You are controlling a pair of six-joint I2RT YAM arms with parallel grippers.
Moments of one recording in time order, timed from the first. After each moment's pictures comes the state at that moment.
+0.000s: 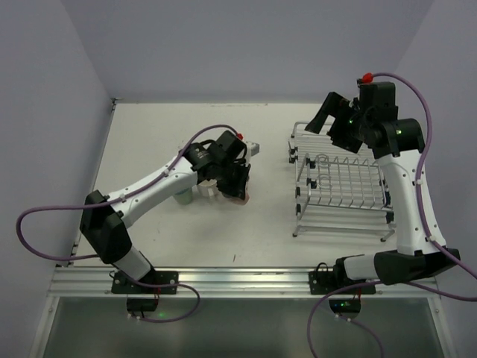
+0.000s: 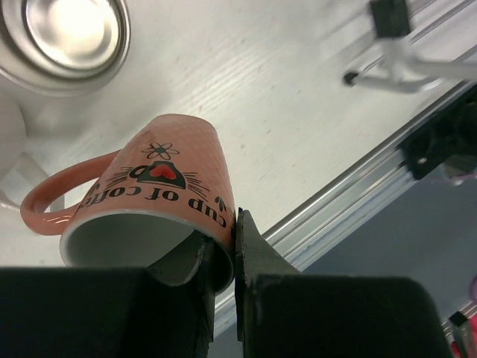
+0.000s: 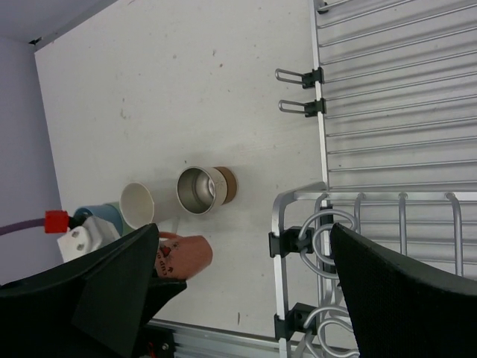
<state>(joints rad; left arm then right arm) -0.79 1.60 1.46 -0.87 0.22 -0.39 0.16 1.36 1.76 -1.11 -0.11 0.58</state>
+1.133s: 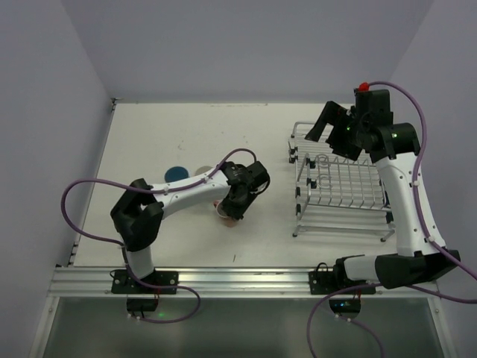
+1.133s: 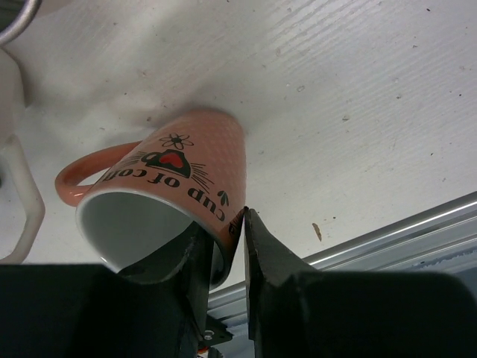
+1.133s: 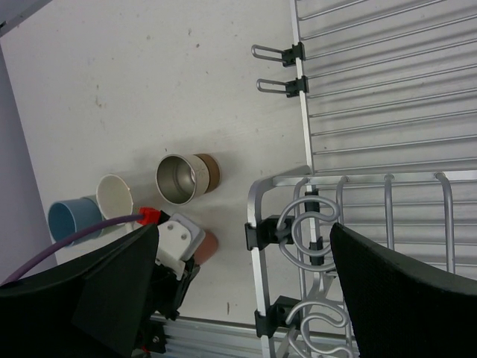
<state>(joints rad) -0.95 1.80 1.39 -0.98 -0.08 -0.33 0.16 1.33 1.67 -1.11 -0.10 0.58</state>
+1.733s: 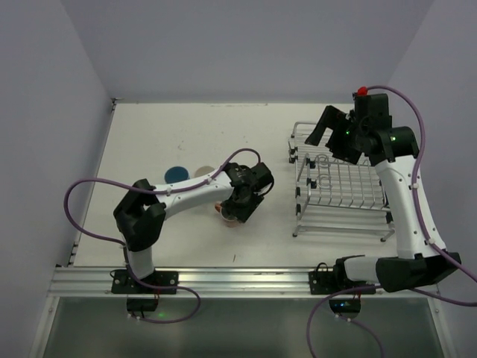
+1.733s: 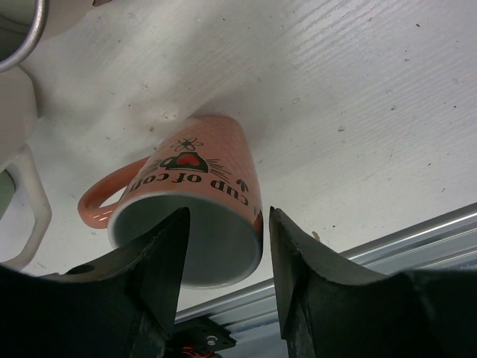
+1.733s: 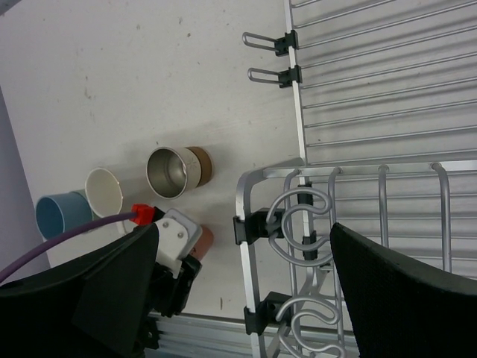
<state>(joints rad) -0.98 1.83 1.43 -0.99 -0.11 -0.33 0.16 1.32 1.63 -1.10 -0.10 0.57</state>
